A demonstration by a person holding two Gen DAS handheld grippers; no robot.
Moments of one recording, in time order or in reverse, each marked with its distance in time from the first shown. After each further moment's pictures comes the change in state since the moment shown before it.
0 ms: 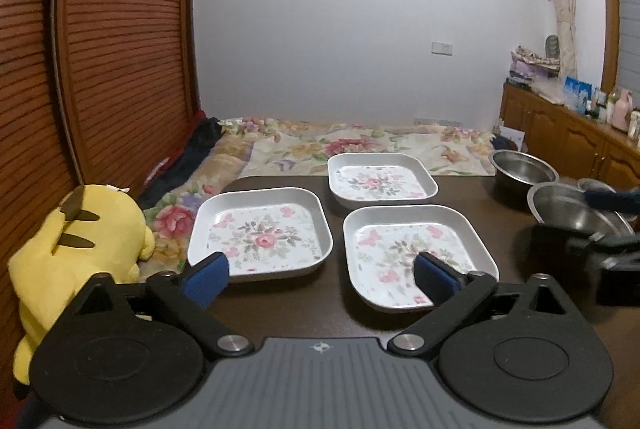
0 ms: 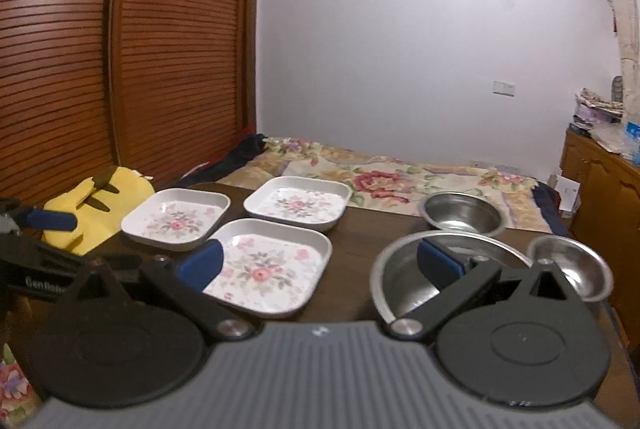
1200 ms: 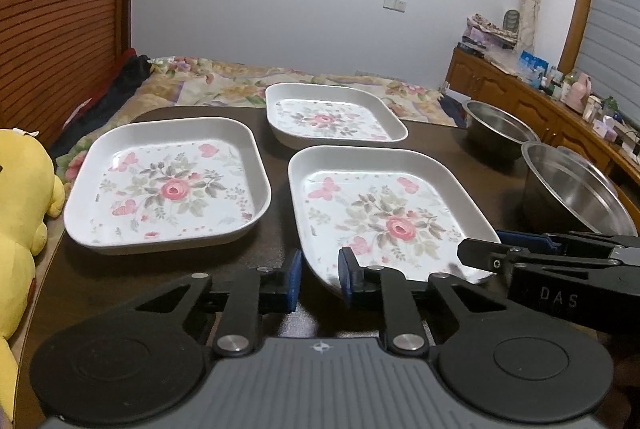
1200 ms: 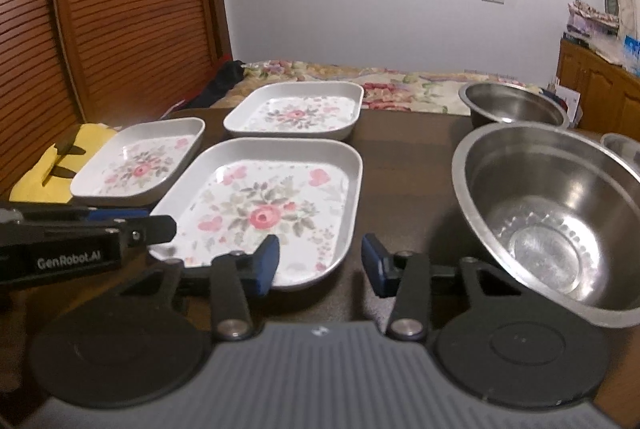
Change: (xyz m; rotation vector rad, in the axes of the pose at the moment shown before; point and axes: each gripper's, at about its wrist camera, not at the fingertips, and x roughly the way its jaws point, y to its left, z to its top) left arm 0.092 0.001 -0.020 -0.036 0.157 -0.221; right arm 0.085 0.013 -0.035 0.144 0.233 -0.061
